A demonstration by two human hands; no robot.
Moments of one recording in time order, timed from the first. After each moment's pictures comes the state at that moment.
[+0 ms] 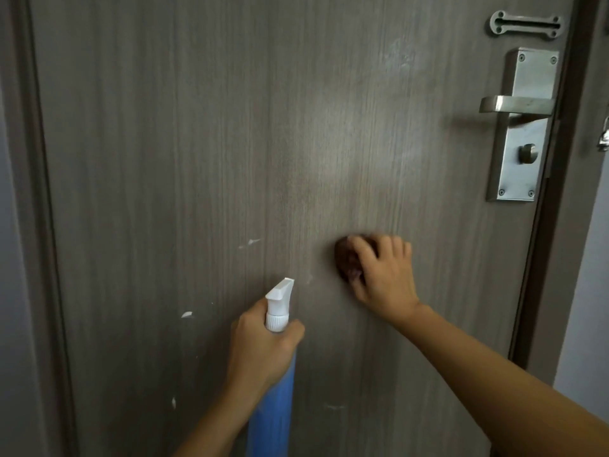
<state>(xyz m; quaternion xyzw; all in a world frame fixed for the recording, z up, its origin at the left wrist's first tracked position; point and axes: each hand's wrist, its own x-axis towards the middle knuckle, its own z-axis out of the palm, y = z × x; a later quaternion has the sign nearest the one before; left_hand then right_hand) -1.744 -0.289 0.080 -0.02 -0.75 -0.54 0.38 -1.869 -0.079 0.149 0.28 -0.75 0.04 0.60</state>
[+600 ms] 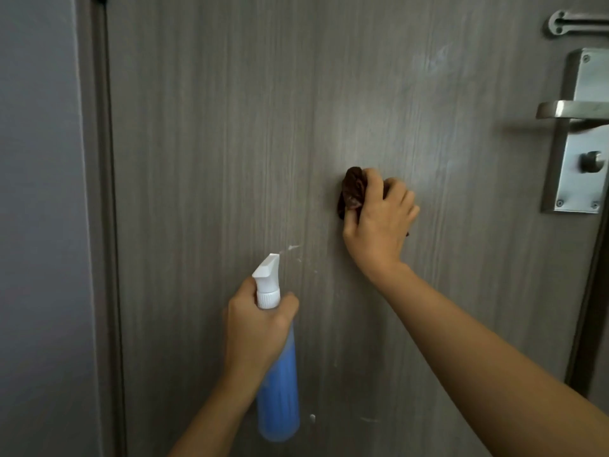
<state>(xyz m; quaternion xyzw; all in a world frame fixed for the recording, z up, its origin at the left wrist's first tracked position) -1.726 -0.333 0.113 0.05 -0.69 -0.53 0.49 -1.845 -0.188 0.234 0.13 -0.74 0.24 0.61</state>
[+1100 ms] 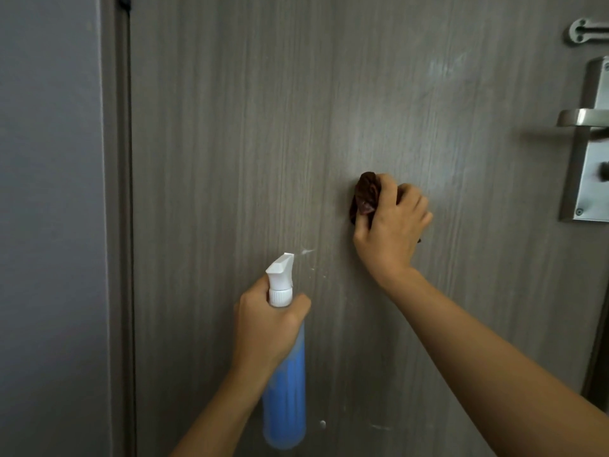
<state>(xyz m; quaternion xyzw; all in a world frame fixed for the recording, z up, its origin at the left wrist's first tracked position) -1.728 -0.345 0.120 0.01 -0.69 -0.52 0.49 -1.844 -0.196 0.235 0.12 -0.73 0.25 0.63</state>
